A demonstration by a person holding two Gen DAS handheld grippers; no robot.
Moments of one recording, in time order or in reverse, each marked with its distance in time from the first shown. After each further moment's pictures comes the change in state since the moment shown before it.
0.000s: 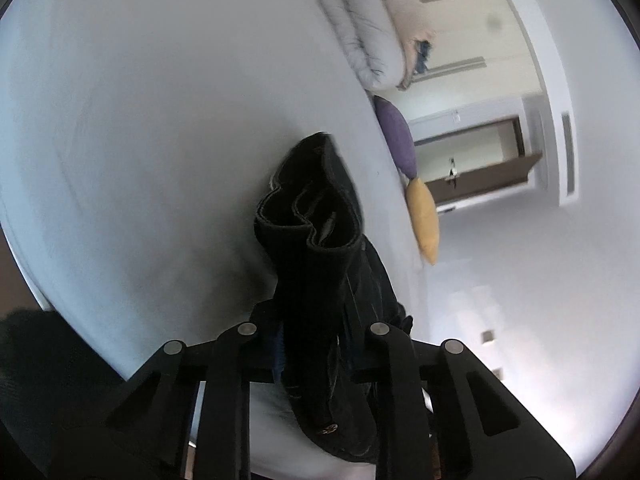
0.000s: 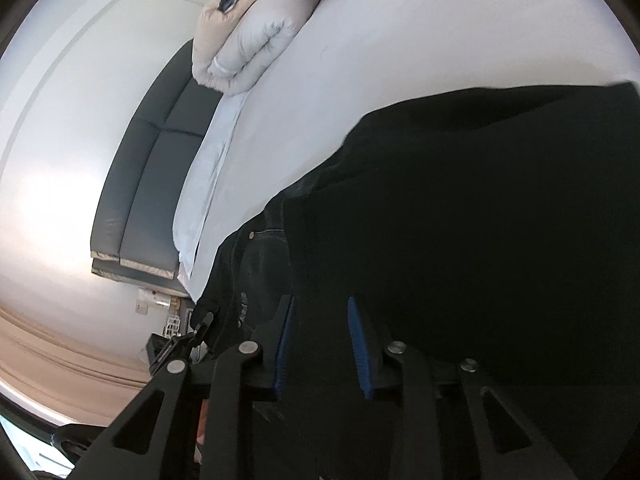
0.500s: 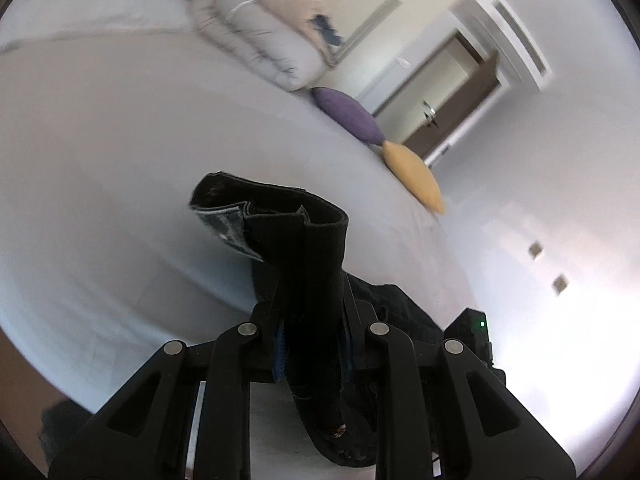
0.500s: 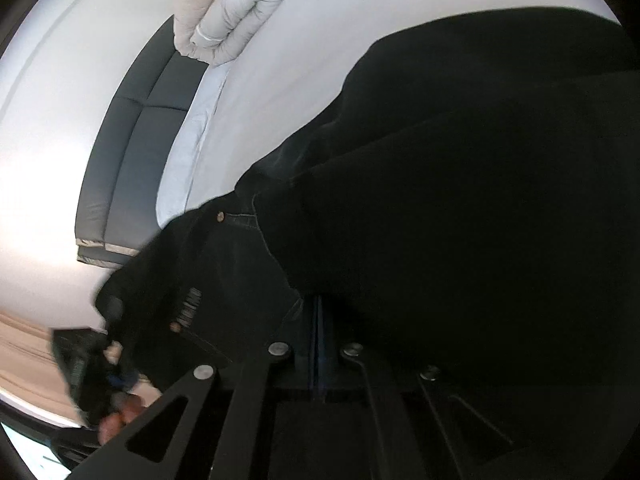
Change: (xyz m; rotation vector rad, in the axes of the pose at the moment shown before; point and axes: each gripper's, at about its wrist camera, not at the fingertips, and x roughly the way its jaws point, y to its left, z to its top) left arm 0.021 -0.149 -0.013 0.502 -0.017 0.088; right arm 0.069 -0.008 0.011 -0.009 0.090 -0.050
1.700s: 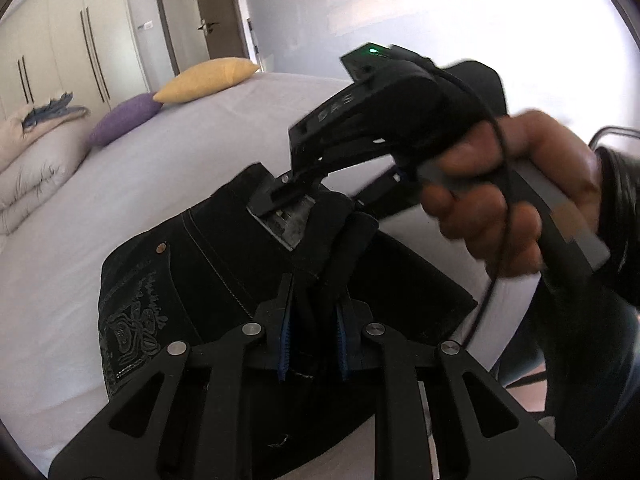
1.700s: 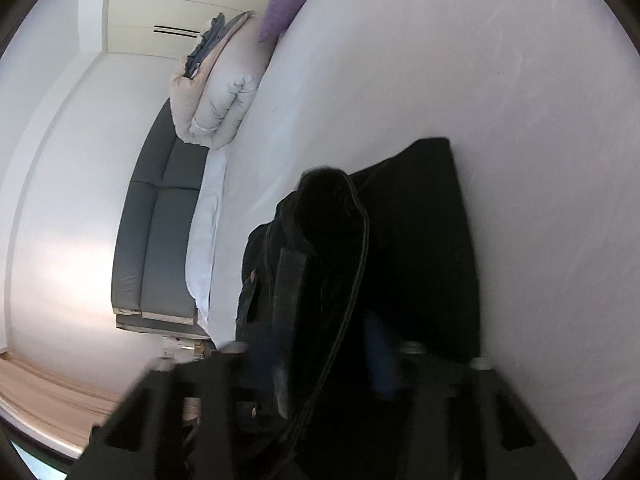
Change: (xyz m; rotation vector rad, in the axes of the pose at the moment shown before) left arm 0.111 -0.308 -0.234 1.042 0.280 -0.093; right arm -0.169 -0.116 -0.006 0.193 -0.195 0.110
